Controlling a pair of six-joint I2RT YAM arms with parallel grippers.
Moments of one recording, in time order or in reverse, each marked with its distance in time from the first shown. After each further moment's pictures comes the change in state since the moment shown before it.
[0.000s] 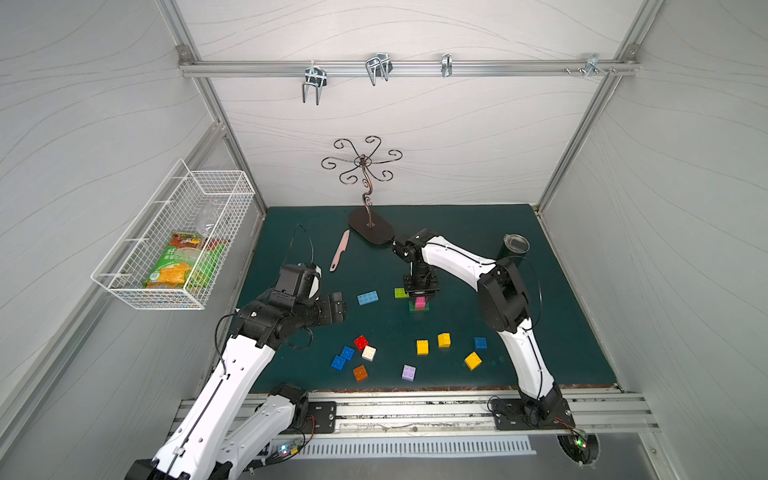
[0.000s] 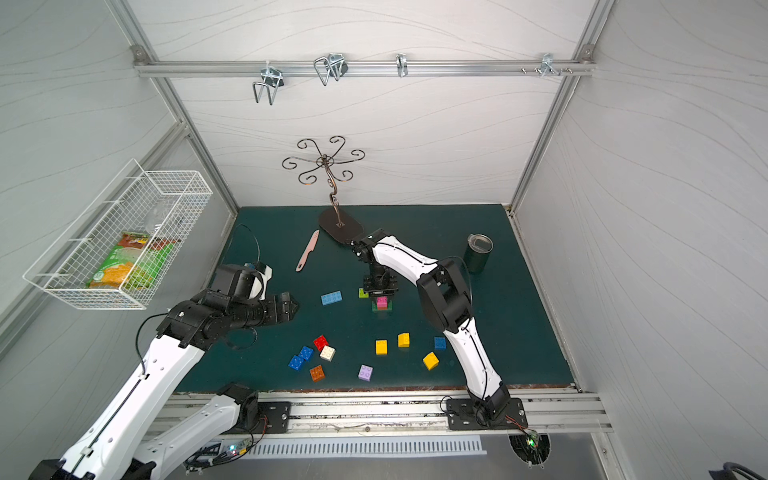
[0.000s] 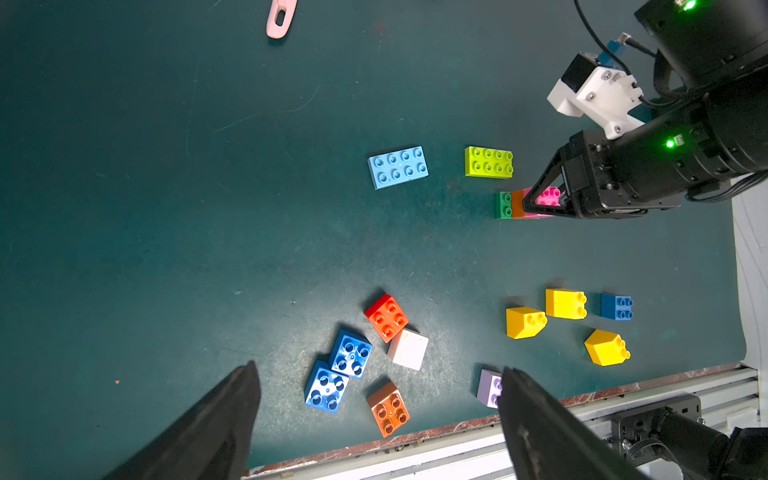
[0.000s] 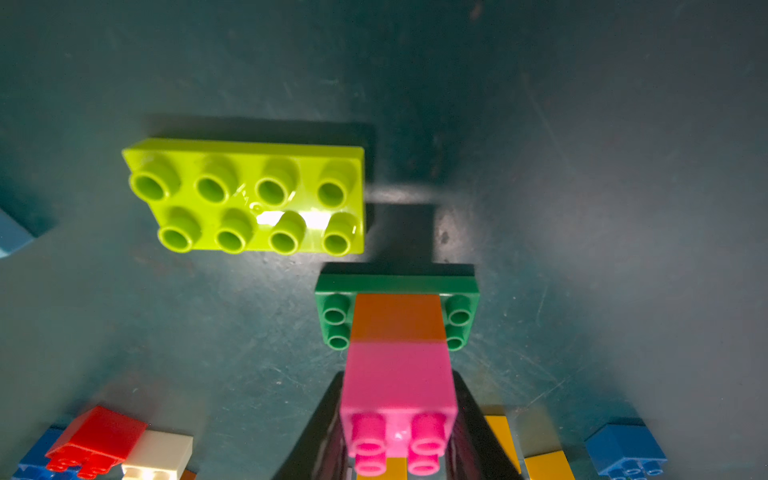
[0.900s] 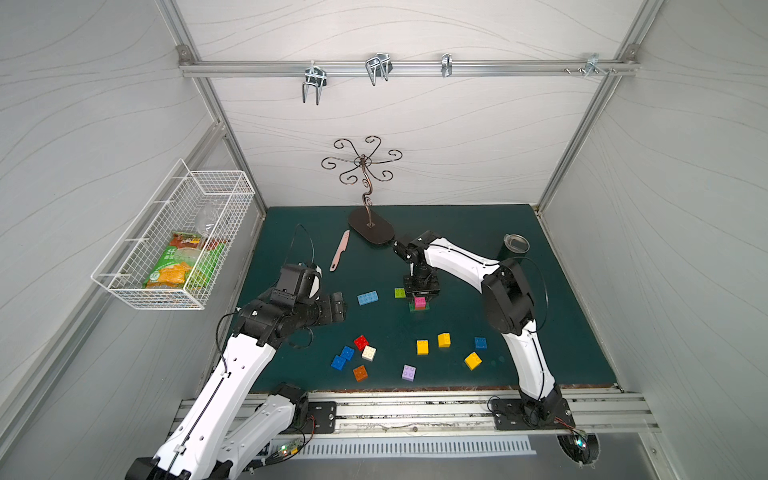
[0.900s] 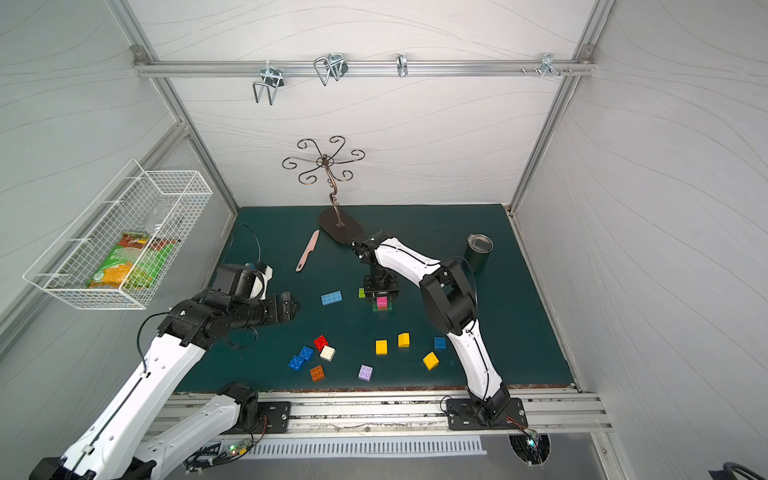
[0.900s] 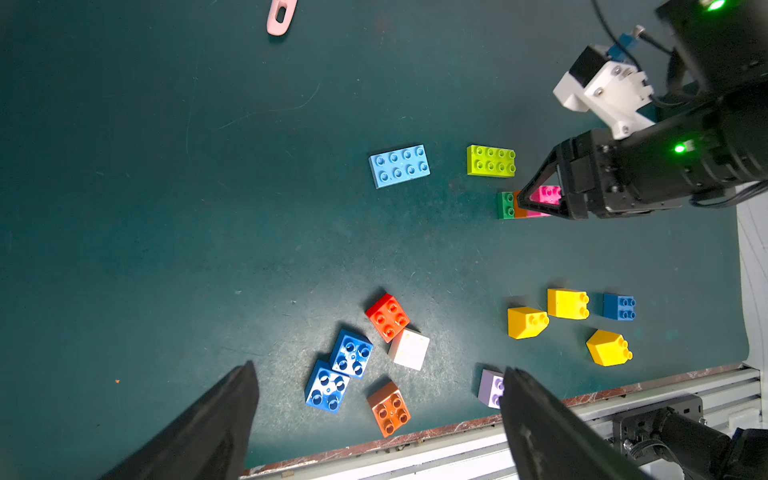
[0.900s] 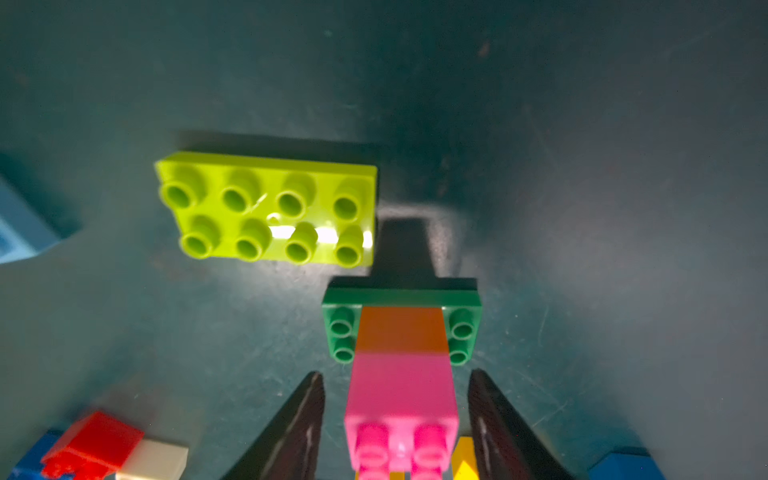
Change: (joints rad) left arm 0.000 0.007 0.000 0.000 -0.001 0.000; right arm -0.001 -0.090 -0.079 0.093 0.014 -0.001
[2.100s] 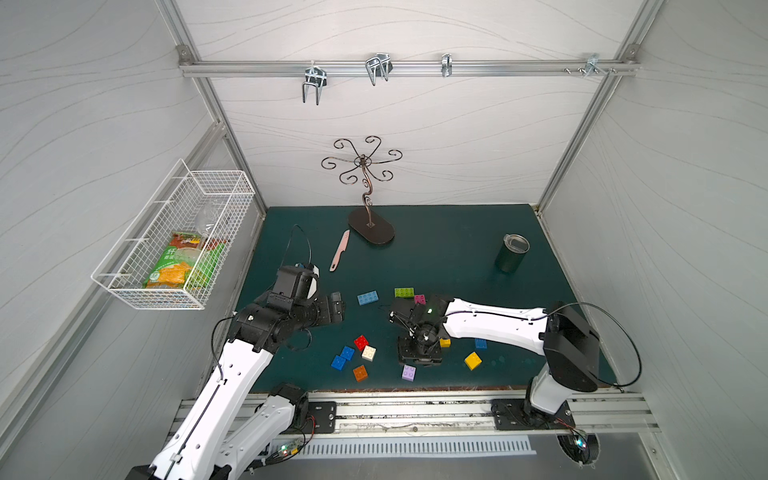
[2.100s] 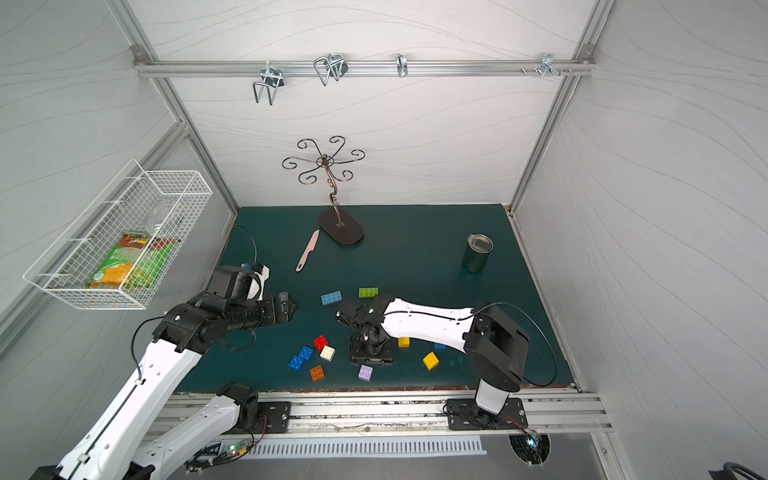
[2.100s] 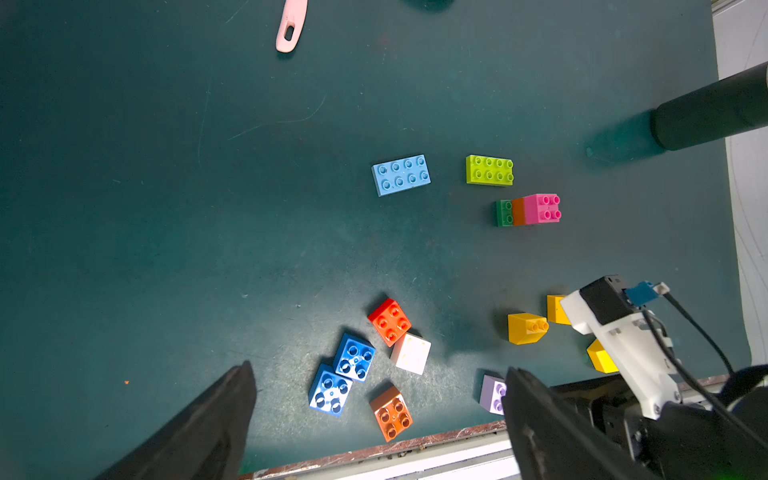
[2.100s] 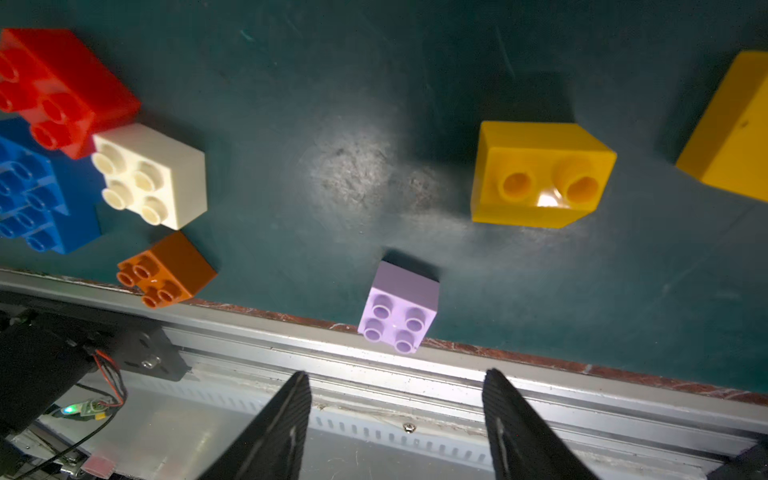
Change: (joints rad) left arm 0.000 -0.031 0.000 0.000 -0.019 -0.002; right arm 0.421 -0.489 -0.672 0.332 -0.150 0.516
